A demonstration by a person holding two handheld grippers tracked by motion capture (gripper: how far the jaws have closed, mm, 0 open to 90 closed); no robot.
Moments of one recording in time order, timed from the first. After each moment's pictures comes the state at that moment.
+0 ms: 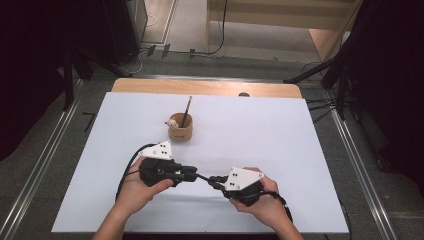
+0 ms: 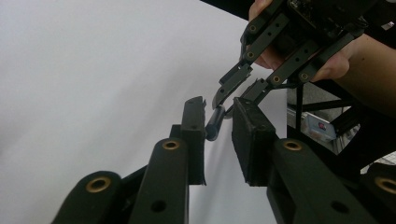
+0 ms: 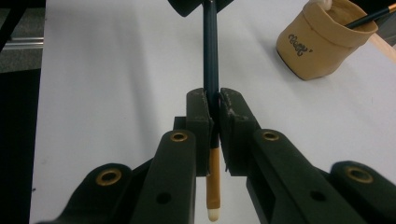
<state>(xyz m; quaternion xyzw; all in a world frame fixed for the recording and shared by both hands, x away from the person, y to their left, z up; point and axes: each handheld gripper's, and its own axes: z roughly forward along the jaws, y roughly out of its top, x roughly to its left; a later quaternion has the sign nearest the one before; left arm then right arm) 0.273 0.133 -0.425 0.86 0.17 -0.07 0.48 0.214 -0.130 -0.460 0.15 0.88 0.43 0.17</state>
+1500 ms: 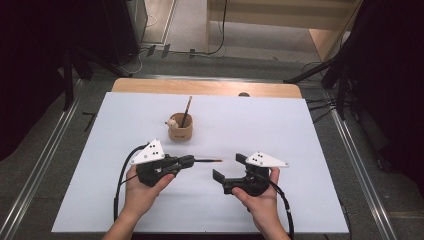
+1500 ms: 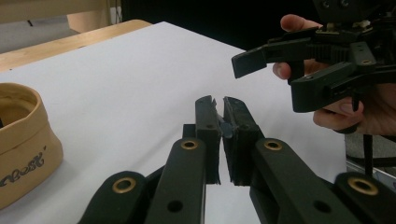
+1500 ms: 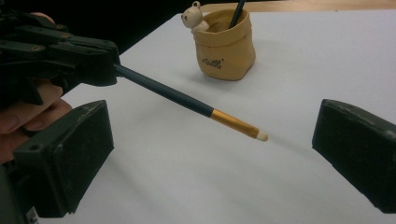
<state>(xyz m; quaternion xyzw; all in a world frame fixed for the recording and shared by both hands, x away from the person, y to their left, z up) 0.267 0.141 -0.432 0.80 0.22 0.06 0.55 0.221 -0.148 -0.459 0.46 0.70 0.54 0.10</state>
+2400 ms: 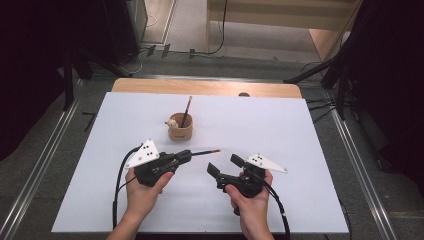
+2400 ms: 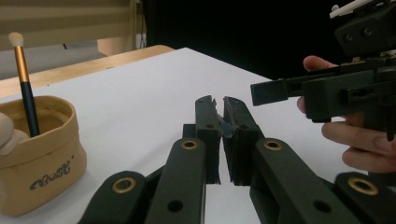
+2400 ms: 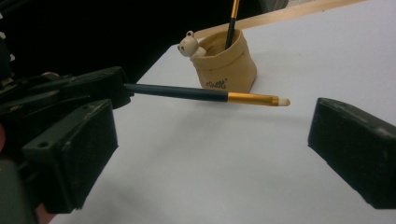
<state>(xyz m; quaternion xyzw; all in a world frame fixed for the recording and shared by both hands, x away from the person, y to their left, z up) 0.263 0.145 -0.436 0.76 0.25 0.10 0.59 0.216 -0.130 -0.459 0.53 0.61 0.58 0.08</state>
